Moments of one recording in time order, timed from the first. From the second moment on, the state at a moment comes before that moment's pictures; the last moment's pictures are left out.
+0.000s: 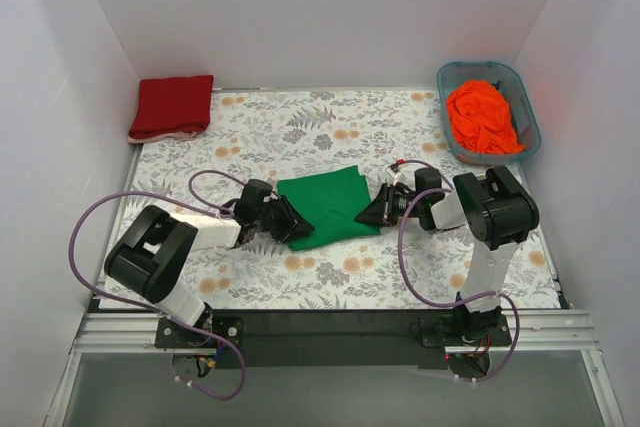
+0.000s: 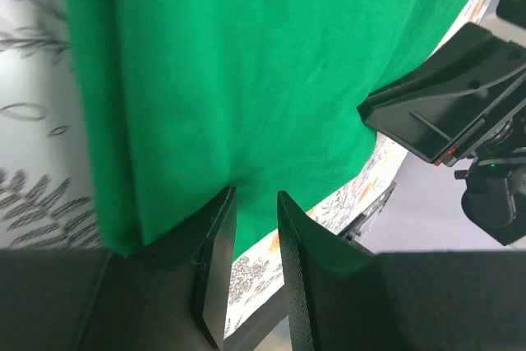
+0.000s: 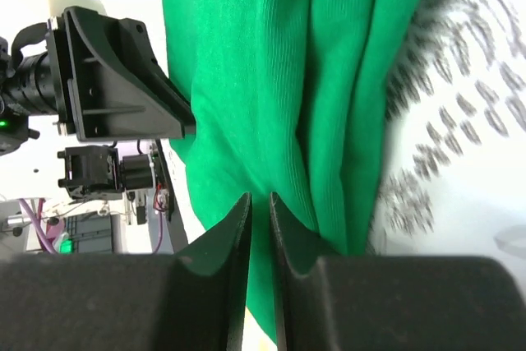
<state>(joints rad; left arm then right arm) -0.51 1.58 0.55 0.25 0.38 -1.14 0.27 1.92 0.59 0.69 -0.97 0.73</state>
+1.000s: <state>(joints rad) -0.51 1.03 0.52 -0.20 0.10 -1.02 0.59 1.94 0.66 0.76 -0.83 0.87</state>
